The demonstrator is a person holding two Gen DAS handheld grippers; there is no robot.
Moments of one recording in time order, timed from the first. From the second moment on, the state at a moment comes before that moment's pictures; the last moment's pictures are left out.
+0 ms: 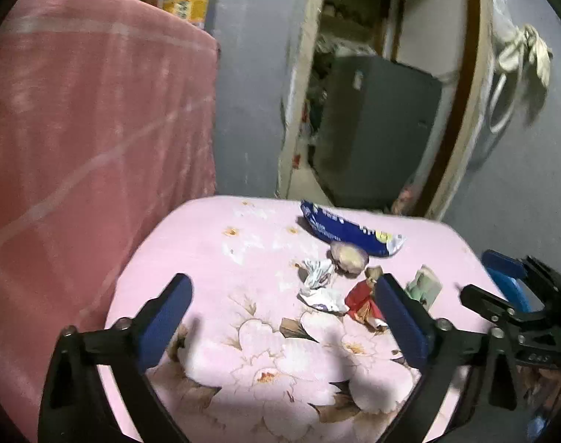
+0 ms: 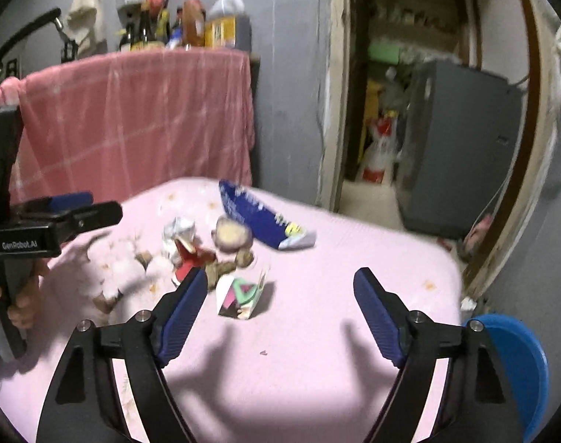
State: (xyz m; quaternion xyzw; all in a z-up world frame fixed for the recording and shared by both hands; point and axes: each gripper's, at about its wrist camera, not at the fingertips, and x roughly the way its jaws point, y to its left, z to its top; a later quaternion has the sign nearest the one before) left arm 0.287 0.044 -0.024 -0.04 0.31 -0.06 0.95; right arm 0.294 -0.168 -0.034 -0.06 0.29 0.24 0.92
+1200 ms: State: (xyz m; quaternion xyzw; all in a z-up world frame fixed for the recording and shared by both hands) left arm 0.344 0.045 -0.057 -0.08 0.41 -0.13 0.90; right arm 0.326 -0.119 -0.072 -0.14 0.40 0.28 0.86
